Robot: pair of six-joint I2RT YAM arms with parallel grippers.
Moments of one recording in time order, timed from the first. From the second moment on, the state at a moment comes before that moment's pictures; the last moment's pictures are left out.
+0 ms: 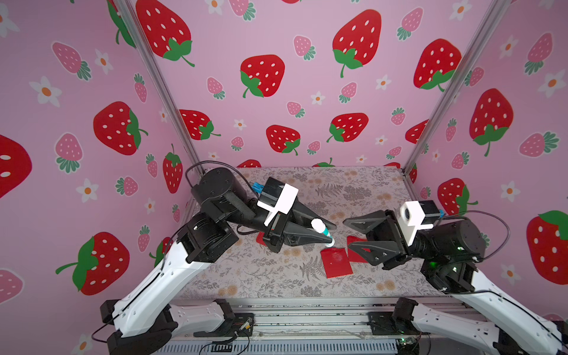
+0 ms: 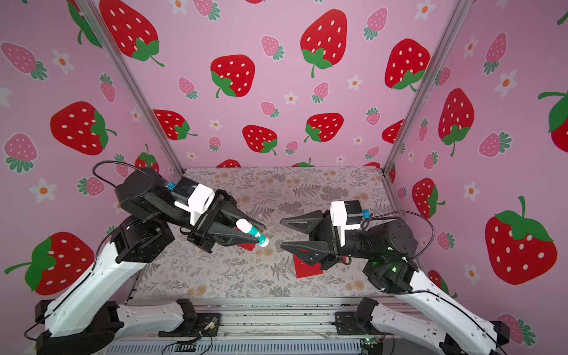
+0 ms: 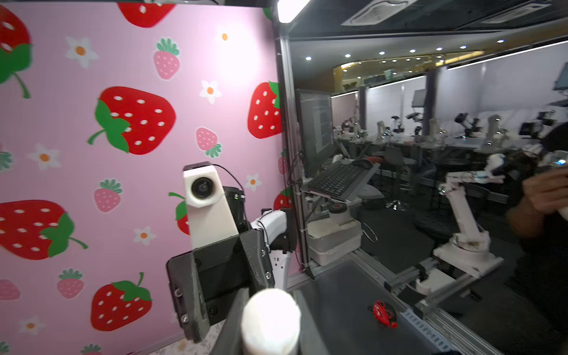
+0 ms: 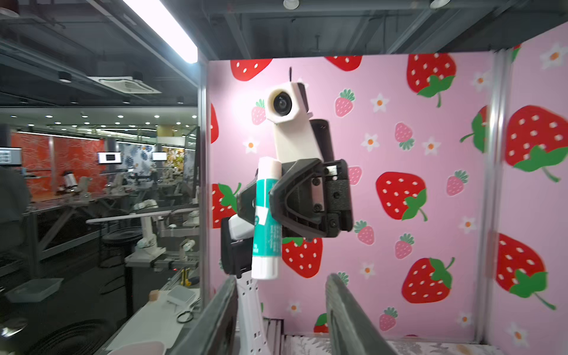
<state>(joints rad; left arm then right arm) -0.88 1.15 1.64 -0.18 0.96 -0.08 0.98 0.82 1.09 0.25 -0.54 0.26</state>
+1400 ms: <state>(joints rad) -0.88 1.15 1.51 -0.02 0.40 -0.42 0.99 0.99 1.21 0.18 -0.19 -0.13</state>
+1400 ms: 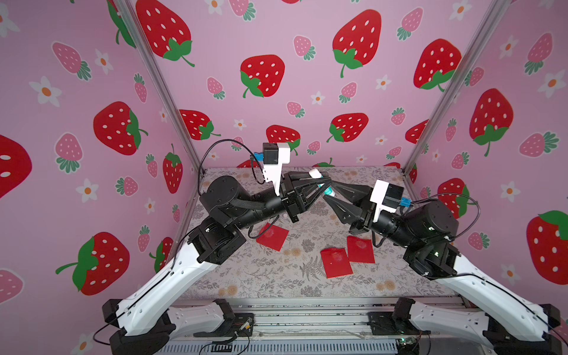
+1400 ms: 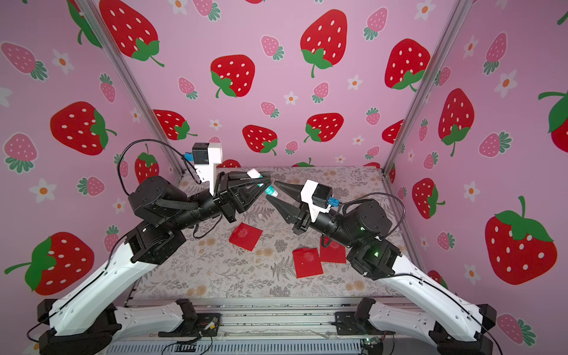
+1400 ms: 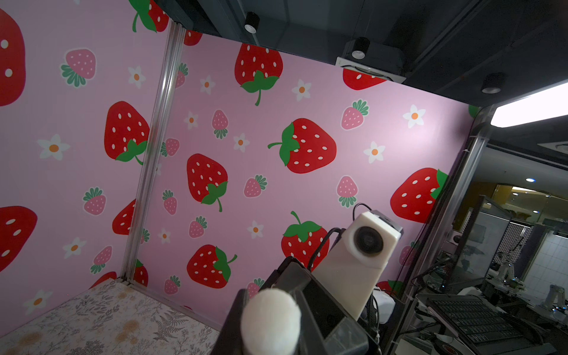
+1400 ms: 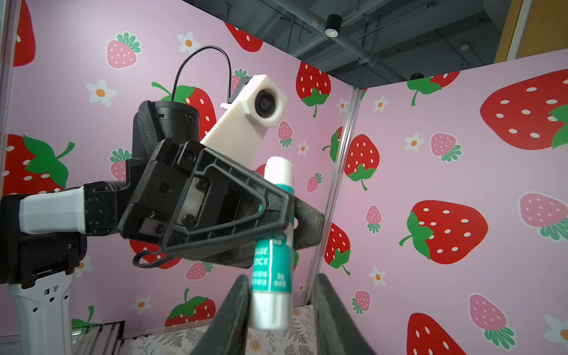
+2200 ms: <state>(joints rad) -0.88 1.14 1.50 0.00 0.38 -0.43 0.99 0.98 1.19 0.18 -0.19 -0.10</state>
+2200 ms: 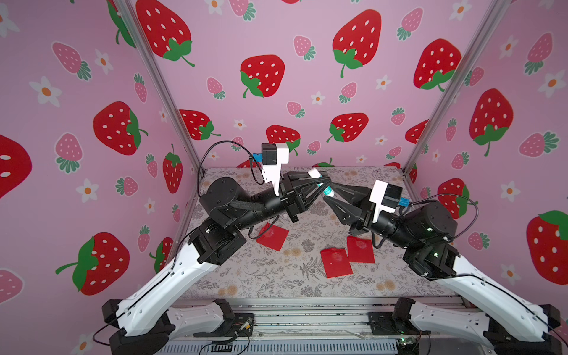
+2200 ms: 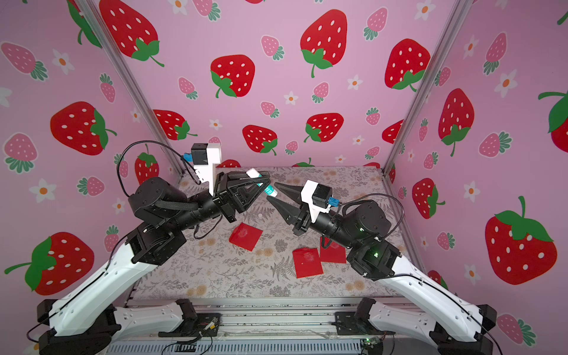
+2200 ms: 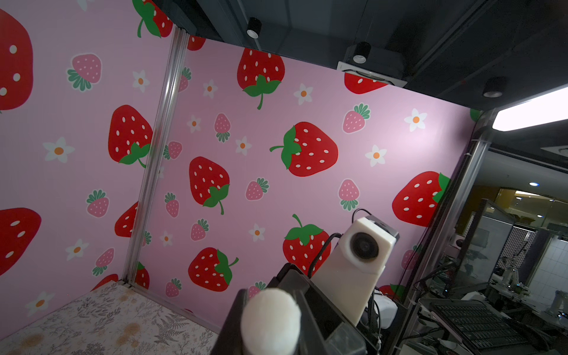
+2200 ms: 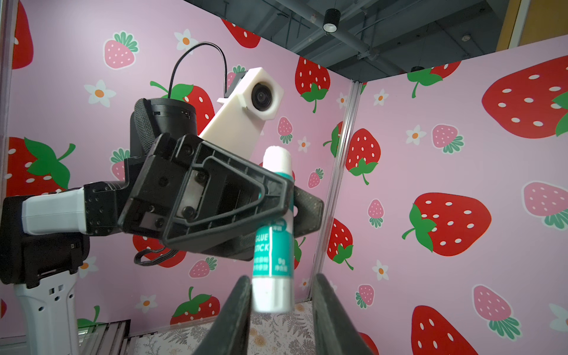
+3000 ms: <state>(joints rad) -0.87 1.18 1.58 -0.06 0.72 -0.31 0.99 0.90 1.15 0.18 -0.43 0.26</state>
